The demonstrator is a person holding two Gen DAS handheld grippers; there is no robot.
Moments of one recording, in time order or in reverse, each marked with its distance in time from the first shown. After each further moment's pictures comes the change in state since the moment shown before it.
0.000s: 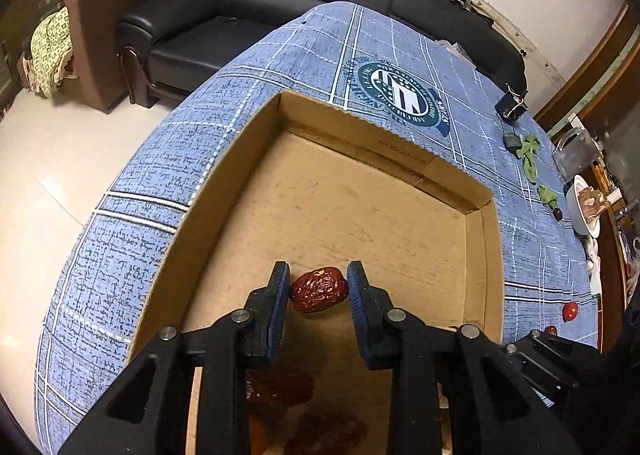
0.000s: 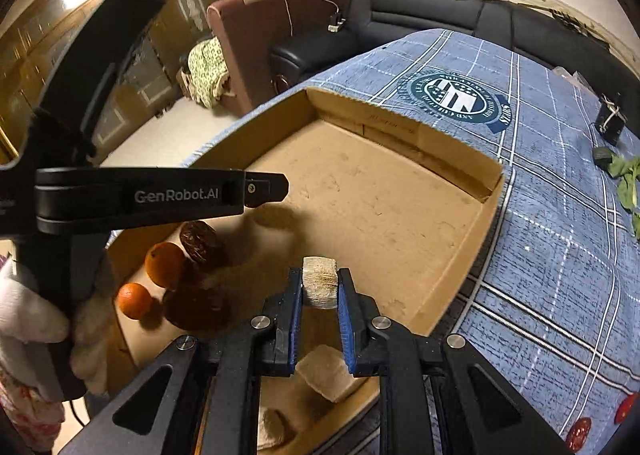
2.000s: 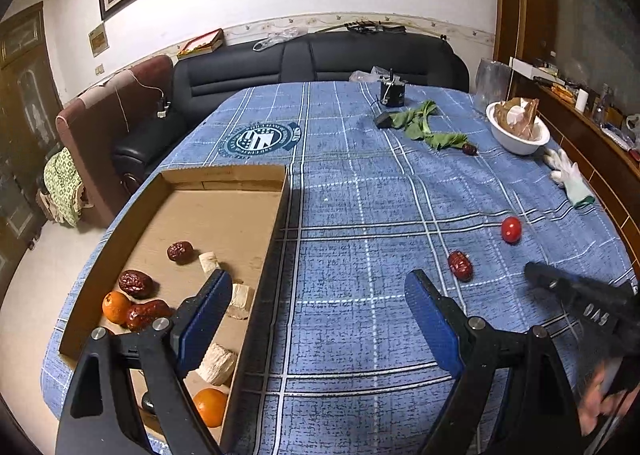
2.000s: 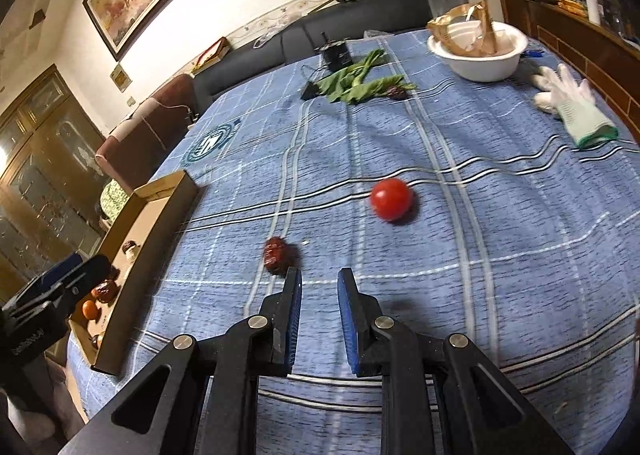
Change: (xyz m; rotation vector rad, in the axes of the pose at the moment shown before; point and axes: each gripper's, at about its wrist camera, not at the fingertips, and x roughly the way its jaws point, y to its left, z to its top) left arm -0.073 -0.206 -0.144 0.355 -0.304 0.150; right arm -0.182 -0.194 -0.198 0.577 -0.268 -0.203
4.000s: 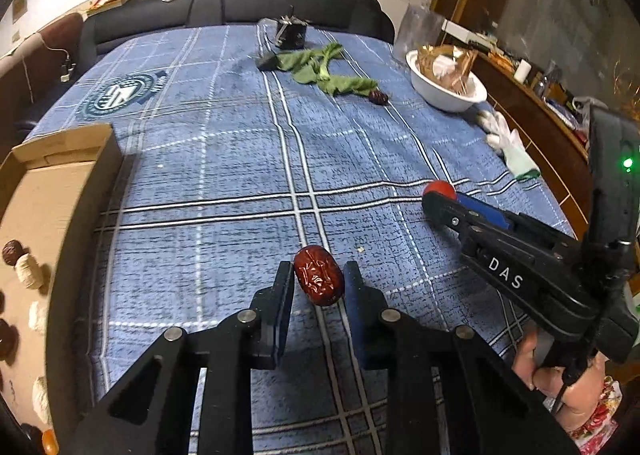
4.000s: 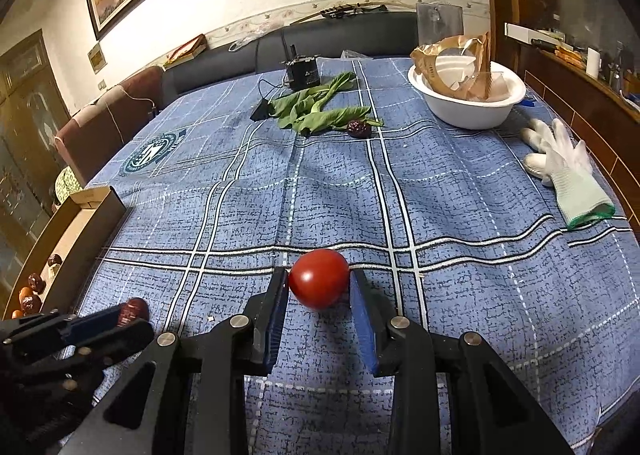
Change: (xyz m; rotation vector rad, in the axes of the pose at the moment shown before) left arm 0.079 -0.073 0.007 0.015 0.164 -0.338; right arm 0.045 -0.016 0.039 -0.117 -0.059 -0.157
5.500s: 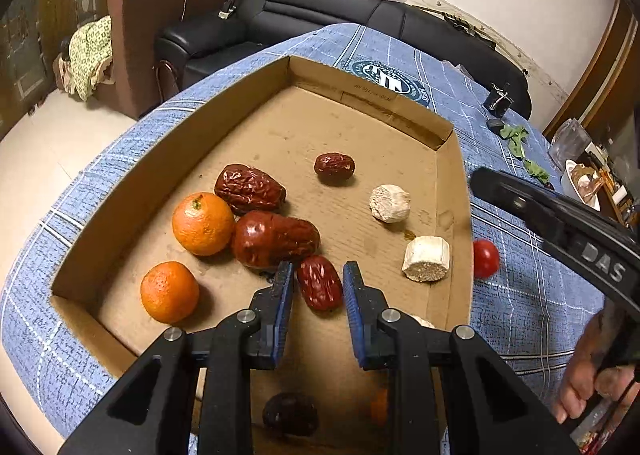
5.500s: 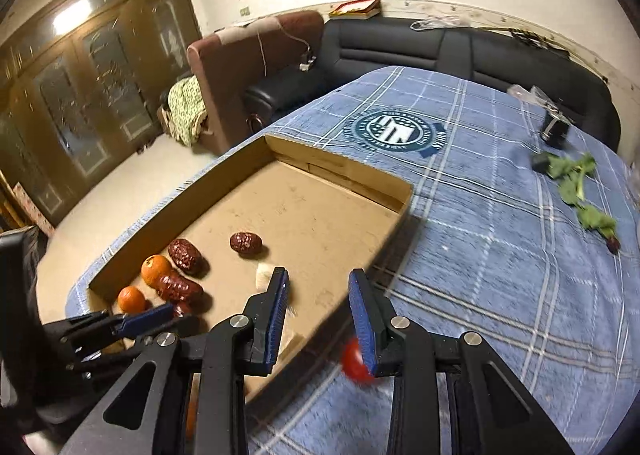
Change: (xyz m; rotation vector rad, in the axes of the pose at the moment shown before) left arm -0.098 0.217 -0.072 -0.426 -0.061 0.250; right arm 0.024 0.276 0.014 -0.406 0.126 0.337
